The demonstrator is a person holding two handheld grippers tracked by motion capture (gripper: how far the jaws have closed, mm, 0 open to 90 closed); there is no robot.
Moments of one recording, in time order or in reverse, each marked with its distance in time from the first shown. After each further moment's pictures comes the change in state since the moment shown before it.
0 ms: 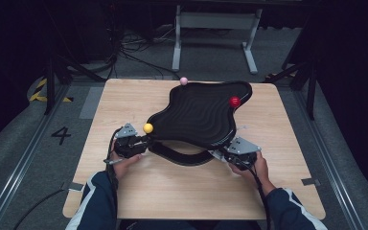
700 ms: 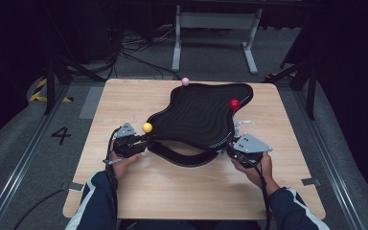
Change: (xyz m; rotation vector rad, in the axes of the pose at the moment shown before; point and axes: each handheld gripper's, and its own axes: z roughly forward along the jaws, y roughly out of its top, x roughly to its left) left arm 0.001 0.001 -0.003 -0.013 0.018 -0.004; right arm 0.000 0.023 -0.022 -0.102 -0.025 -0.008
